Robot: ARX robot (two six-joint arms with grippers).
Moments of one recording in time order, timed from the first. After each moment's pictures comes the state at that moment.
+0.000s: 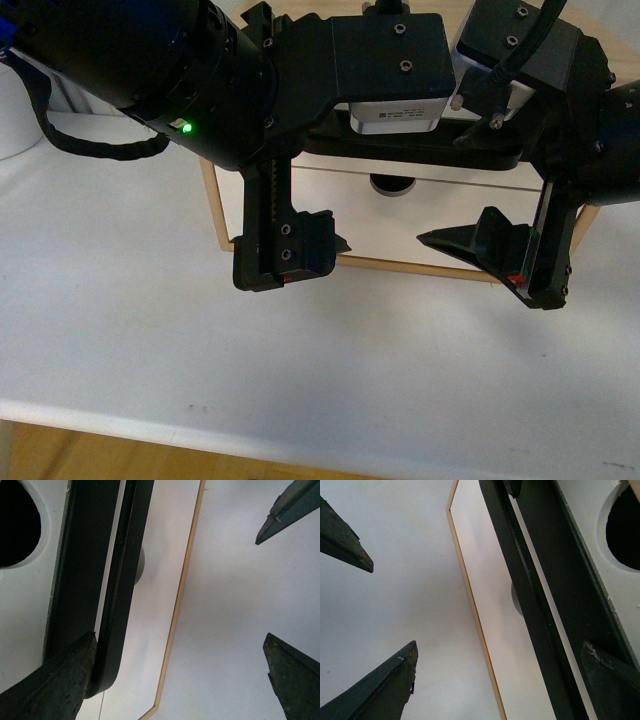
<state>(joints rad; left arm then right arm) -0.46 1.80 1.13 -0.13 0.26 1.12 0.25 1.70 0.88 0.13 -0.49 -0.89</state>
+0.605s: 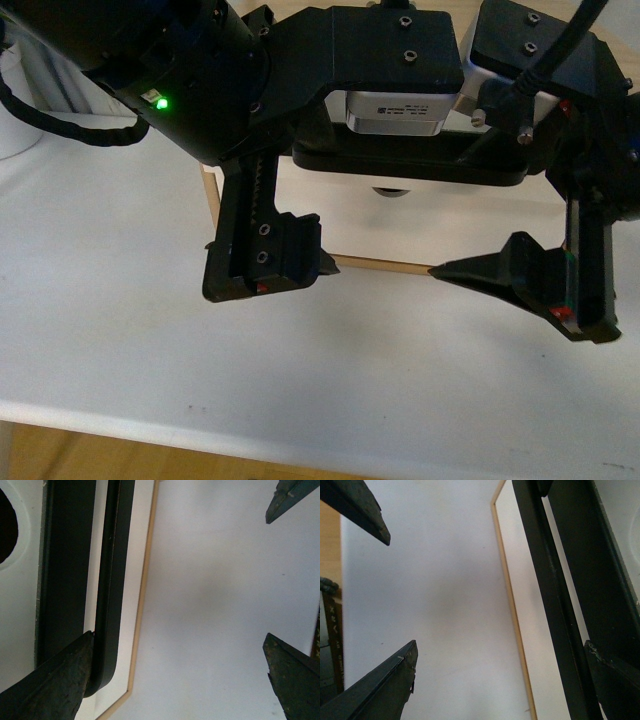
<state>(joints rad) -0.48 1.77 1.19 -0.40 0.29 1.15 0.25 1.65 0.90 -0.11 -0.55 -0.99</state>
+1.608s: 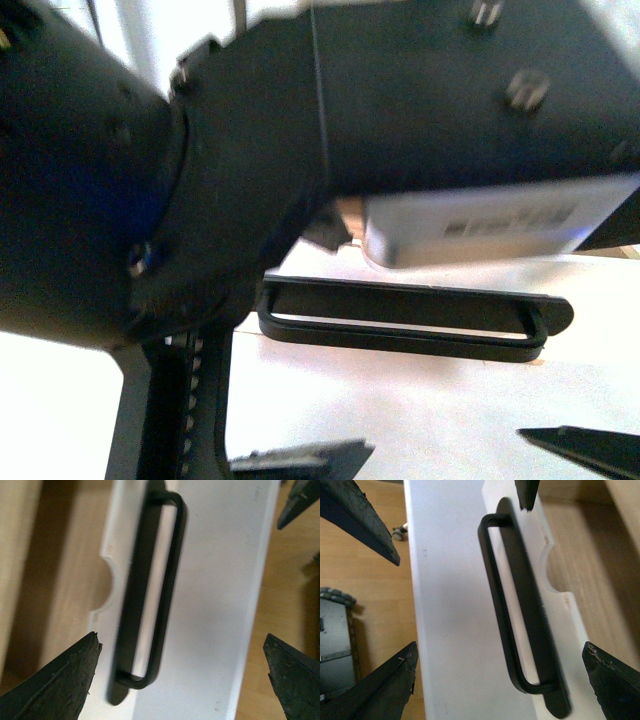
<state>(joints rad) -0.63 1.35 0.89 -0.28 0.20 0.98 0.26 1.16 0.68 -0.26 -0.59 -0.93</state>
